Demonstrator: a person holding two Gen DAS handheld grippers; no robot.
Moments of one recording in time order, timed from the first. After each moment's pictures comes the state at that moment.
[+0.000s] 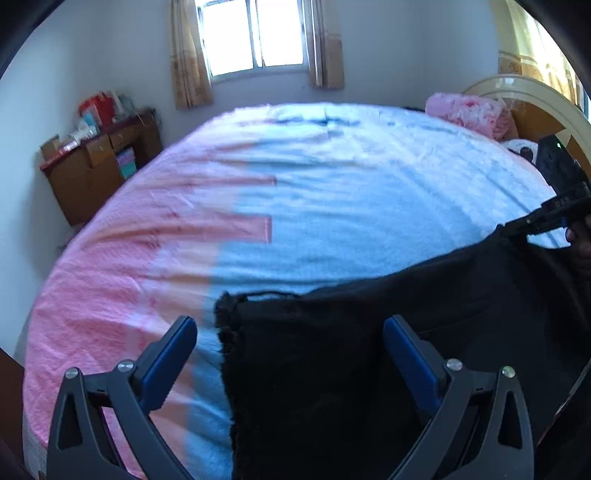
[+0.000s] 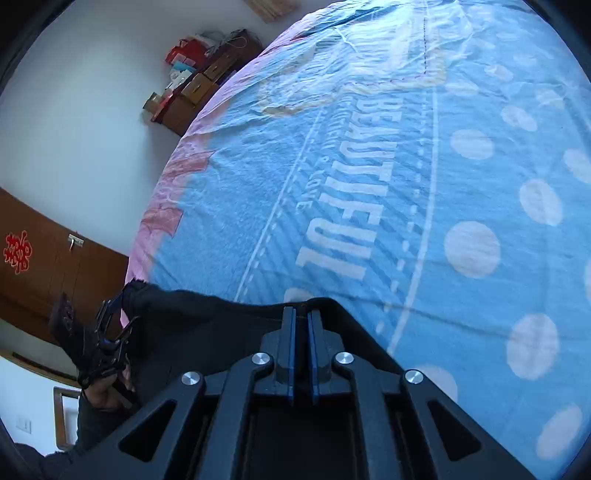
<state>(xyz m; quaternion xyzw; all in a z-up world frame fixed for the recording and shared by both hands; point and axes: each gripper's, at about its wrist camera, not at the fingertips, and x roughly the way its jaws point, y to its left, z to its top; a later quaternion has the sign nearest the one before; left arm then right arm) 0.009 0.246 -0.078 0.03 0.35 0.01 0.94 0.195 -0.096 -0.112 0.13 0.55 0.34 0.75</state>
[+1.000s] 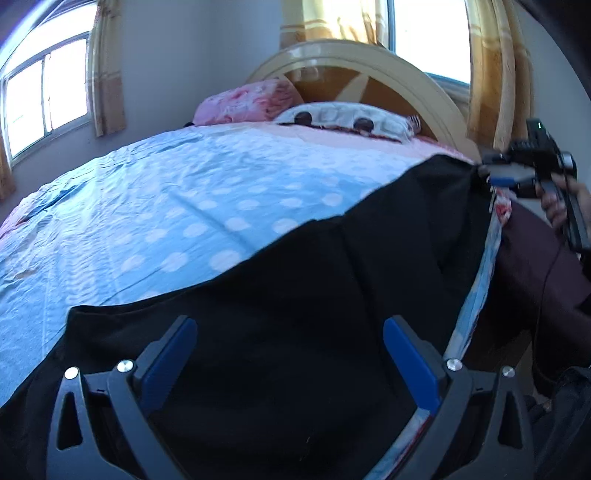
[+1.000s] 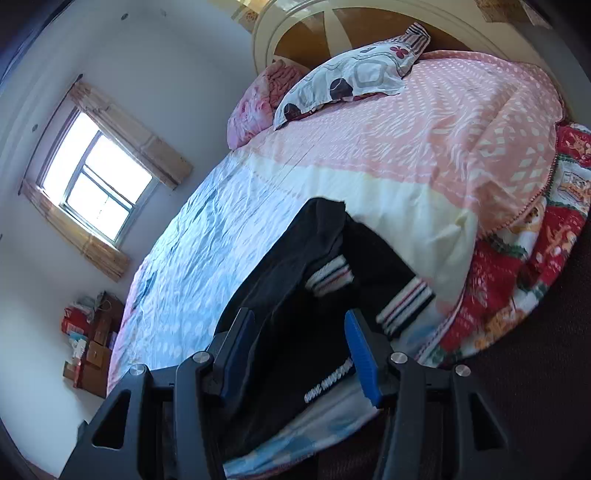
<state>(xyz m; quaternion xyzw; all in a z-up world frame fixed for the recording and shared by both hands) -0.005 -0.099 -0.077 0.12 0.32 -0.36 0.87 -0.107 -0.573 -0.036 0.38 0.30 -0.10 0.87</state>
